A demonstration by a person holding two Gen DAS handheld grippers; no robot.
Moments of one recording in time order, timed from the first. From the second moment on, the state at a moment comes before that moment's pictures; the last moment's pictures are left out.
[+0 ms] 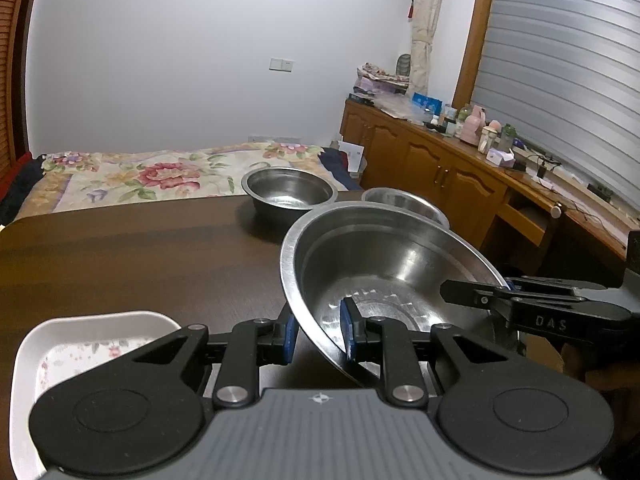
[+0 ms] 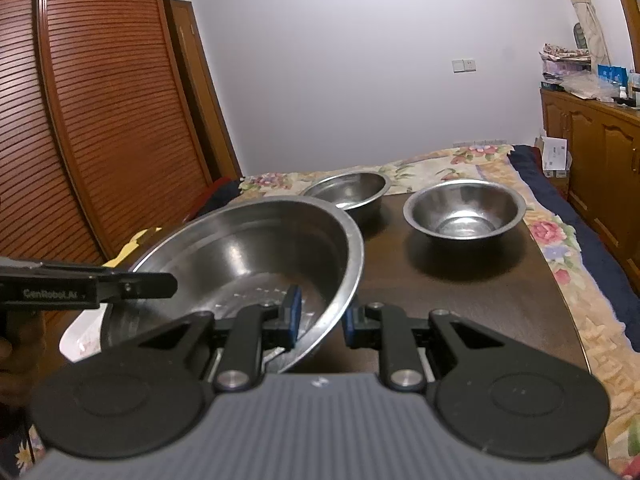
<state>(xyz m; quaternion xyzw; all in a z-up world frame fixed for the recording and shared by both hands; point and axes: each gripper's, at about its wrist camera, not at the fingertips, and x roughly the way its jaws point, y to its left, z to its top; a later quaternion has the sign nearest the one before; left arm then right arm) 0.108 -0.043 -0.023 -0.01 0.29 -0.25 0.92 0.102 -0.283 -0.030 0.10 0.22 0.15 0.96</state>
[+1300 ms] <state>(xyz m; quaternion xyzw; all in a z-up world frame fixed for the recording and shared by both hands) 0.095 -0.034 -0.057 0.00 0.33 -0.24 0.91 0.097 -0.269 -0.054 0.09 0.27 0.16 0.95</state>
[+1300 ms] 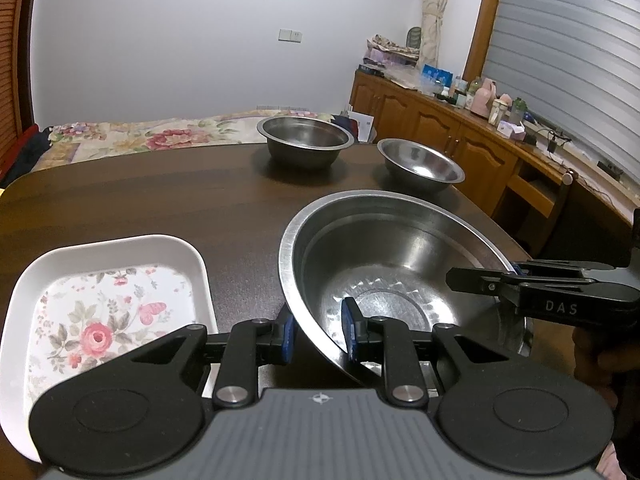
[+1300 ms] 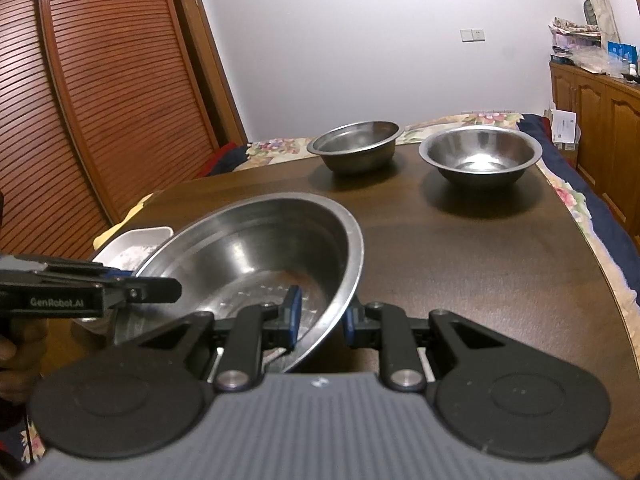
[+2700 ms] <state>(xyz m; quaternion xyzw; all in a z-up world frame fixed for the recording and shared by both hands) 0.115 -0.049 0.025 0.06 0.23 -0.23 0.94 0.107 -0.316 0.028 0.08 0.18 0.15 0.97</state>
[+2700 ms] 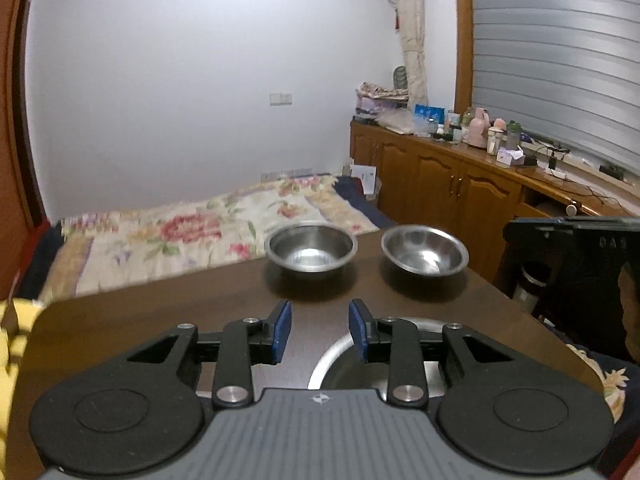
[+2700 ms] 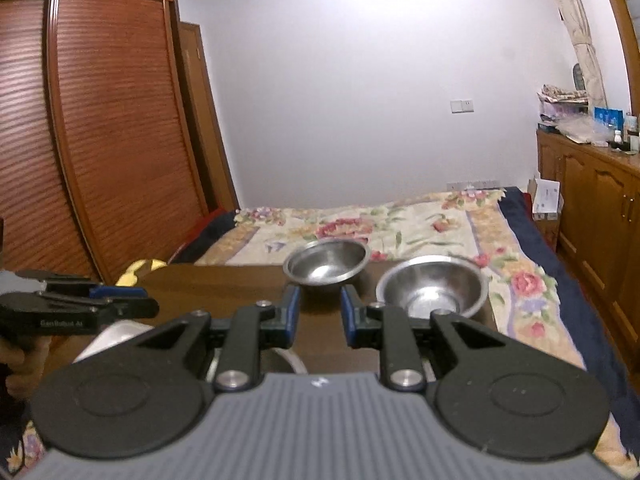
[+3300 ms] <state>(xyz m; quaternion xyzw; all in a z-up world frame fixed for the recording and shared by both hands) 0.219 -0.077 0.028 0.09 0.26 -0.23 0.93 0.223 -0.315 0.038 0.04 0.22 0.16 0.96</state>
